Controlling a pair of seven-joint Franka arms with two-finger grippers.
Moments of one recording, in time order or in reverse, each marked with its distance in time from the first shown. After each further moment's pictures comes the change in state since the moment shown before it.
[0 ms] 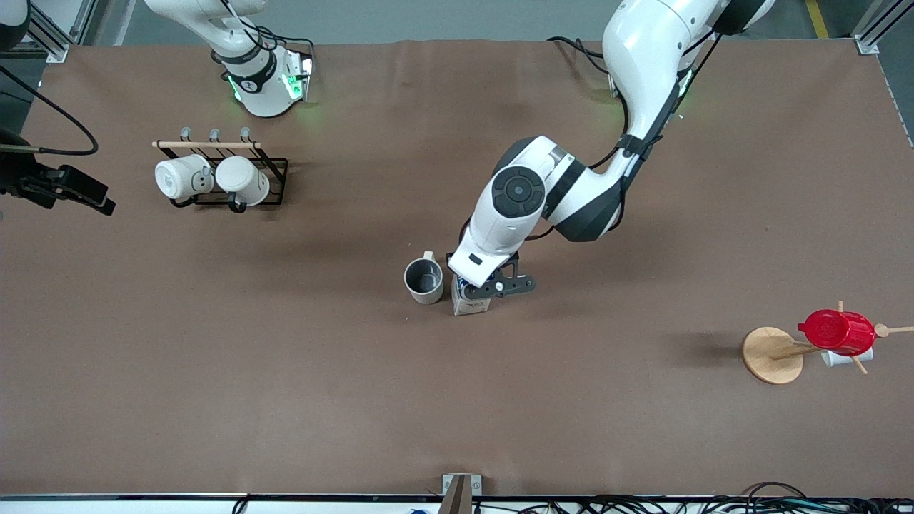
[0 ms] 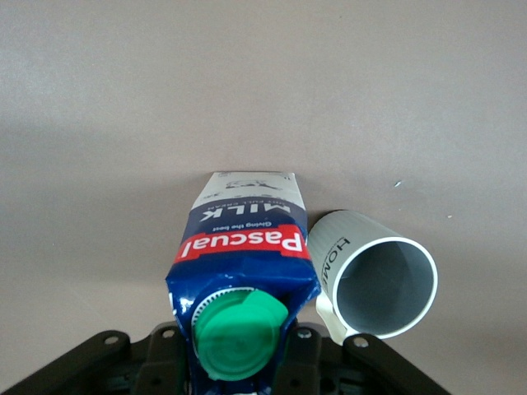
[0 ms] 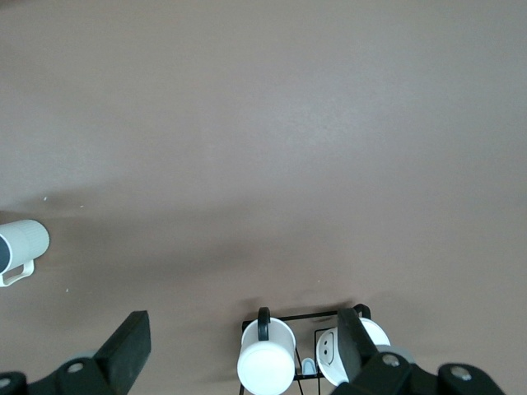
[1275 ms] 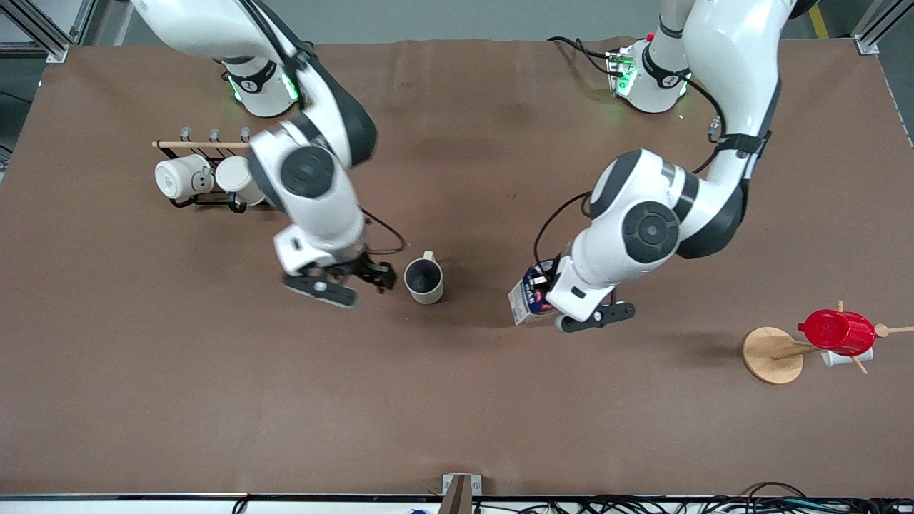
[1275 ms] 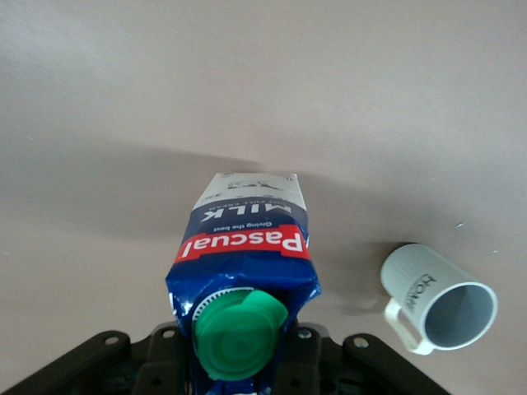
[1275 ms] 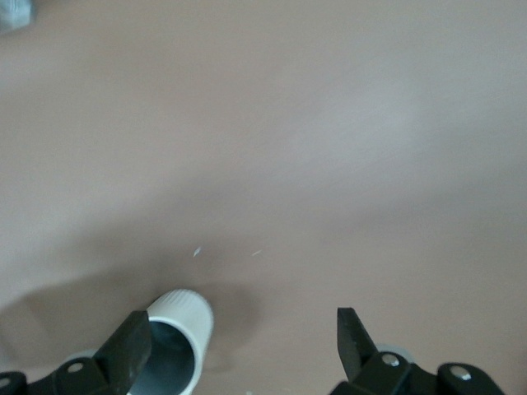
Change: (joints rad) left arm 0.228 -0.090 -0.035 -0.013 -0.075 -0.167 0.123; right arm 0.241 0.367 0.322 0.012 -0.247 0.409 0.863
